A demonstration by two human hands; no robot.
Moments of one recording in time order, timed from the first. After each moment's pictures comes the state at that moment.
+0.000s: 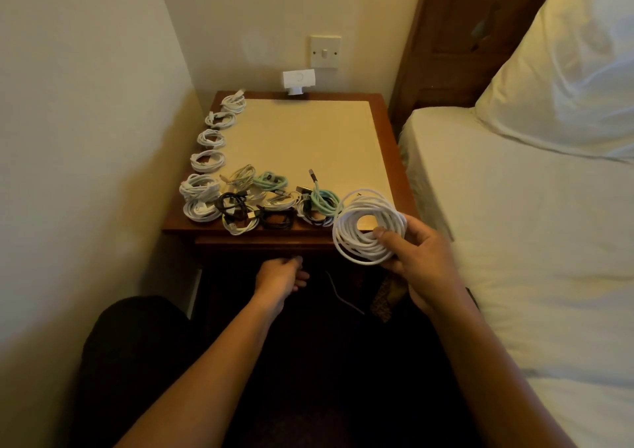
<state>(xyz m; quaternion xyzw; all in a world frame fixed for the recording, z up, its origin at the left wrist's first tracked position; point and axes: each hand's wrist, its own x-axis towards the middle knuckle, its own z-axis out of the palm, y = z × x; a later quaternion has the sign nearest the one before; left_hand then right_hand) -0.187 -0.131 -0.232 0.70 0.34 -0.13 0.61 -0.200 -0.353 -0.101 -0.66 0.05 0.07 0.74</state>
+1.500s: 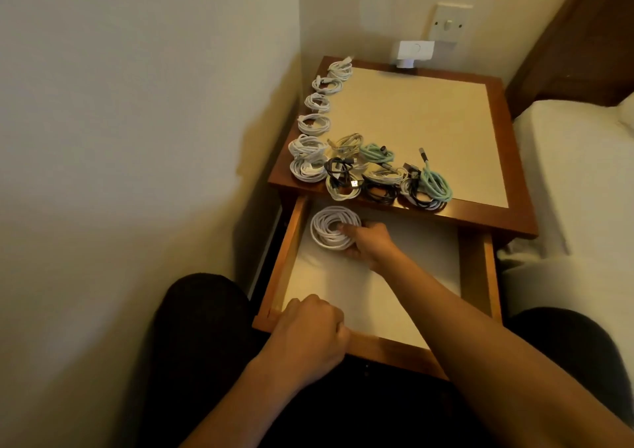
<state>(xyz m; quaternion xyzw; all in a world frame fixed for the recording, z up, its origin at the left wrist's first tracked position) -0.365 -0.076 -0.132 0.95 0.05 -0.19 0.22 -0.166 -0.150 -0.228 -0.71 0.14 0.30 0.62</state>
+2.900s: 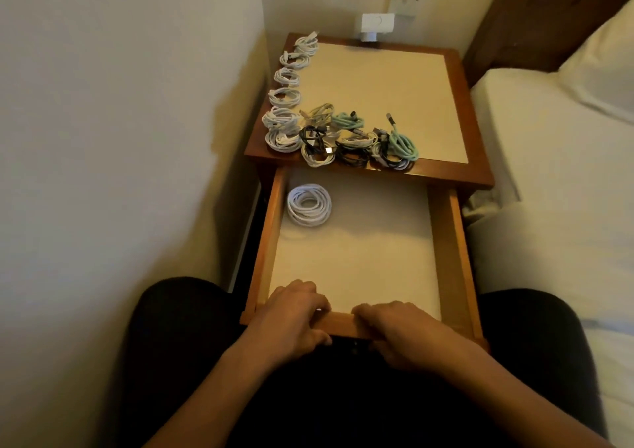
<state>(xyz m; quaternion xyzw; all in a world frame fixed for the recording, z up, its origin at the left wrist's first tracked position) -0.407 -0.068 -0.161 0.95 -0.02 -0.22 0.23 -0.348 -0.283 -0.156 -0.86 -0.33 0.38 0.05</state>
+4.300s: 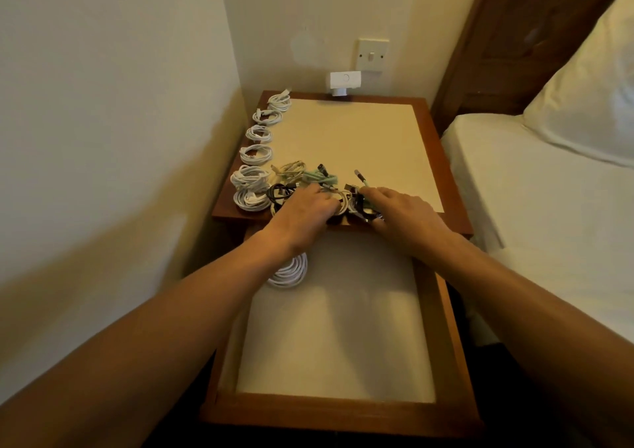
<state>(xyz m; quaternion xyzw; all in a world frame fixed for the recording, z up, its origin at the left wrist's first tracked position) -0.162 -0.064 -0.127 0.97 -0.22 0.09 0.01 -0.118 -0.282 -0.119 -0.95 -0.30 0.01 0.05</state>
